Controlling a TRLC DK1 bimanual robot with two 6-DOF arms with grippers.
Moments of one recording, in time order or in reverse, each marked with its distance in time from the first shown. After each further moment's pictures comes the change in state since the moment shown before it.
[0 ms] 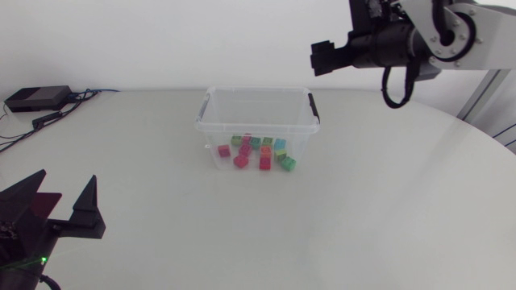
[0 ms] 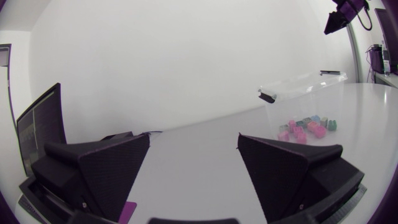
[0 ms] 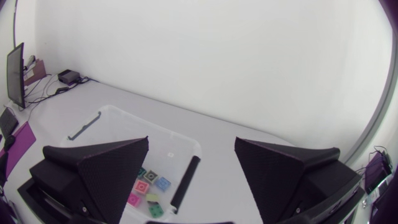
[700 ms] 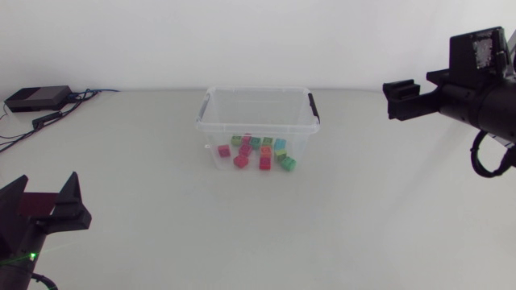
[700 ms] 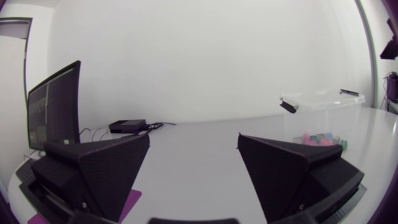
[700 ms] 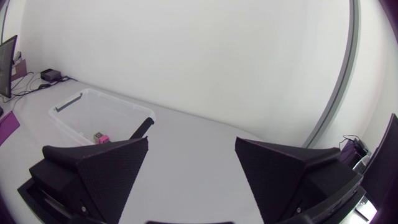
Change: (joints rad) left arm 0.138 0.000 0.000 0.004 0.003 -0.147; right arm -0.156 -0.518 -0.479 0.079 0.016 -0.098
